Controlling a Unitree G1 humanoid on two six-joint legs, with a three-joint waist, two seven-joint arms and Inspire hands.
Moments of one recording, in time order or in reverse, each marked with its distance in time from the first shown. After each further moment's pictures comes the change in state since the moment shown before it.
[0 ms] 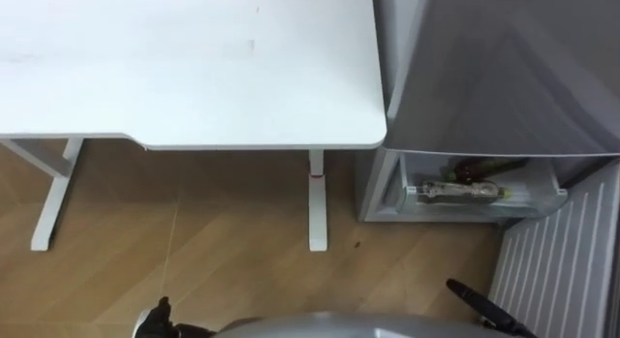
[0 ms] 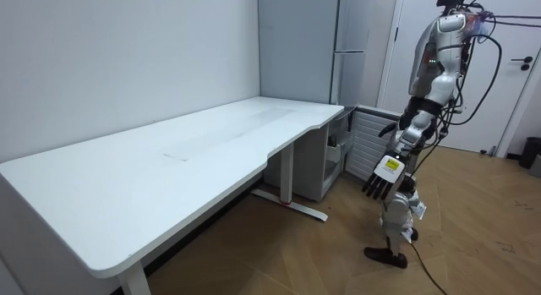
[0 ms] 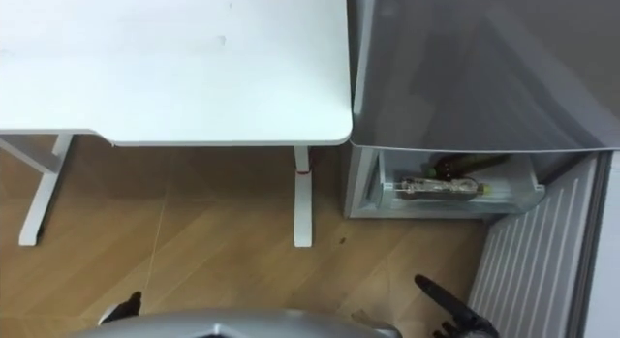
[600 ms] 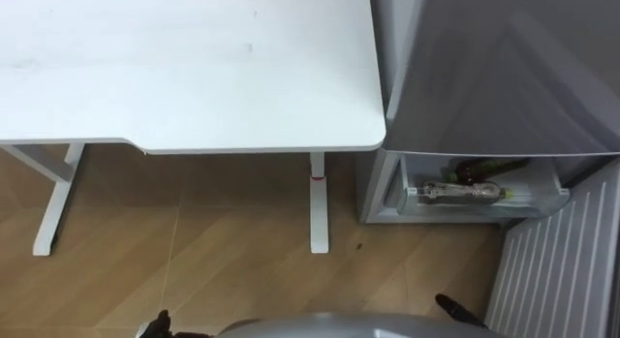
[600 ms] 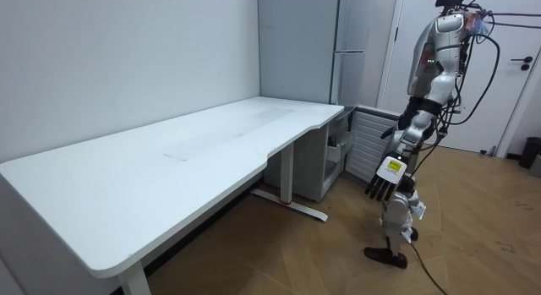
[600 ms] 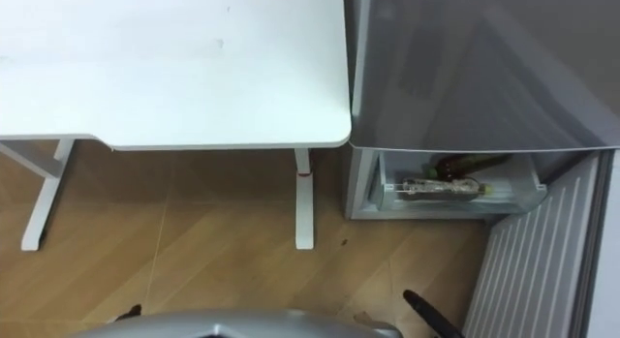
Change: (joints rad) left arm 0.016 -0.023 0.055 0.004 0.003 0.023 -0.004; right arm 0.027 0.040 -0.054 0.047 0.155 0.054 0.068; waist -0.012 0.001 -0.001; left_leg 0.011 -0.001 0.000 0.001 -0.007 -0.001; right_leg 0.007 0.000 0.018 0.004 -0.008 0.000
